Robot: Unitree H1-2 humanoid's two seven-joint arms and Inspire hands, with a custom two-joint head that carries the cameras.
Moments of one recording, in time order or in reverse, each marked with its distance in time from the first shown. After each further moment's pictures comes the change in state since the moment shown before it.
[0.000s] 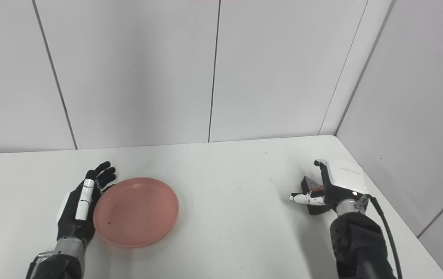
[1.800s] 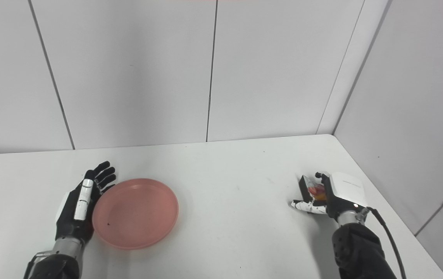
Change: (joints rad) left arm -0.003 0.012 -0.006 -0.001 -0.004 0.004 -0.020; right arm 0.018 -0.086 0.113 0.215 0.292 -0.013 -0.318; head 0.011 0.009
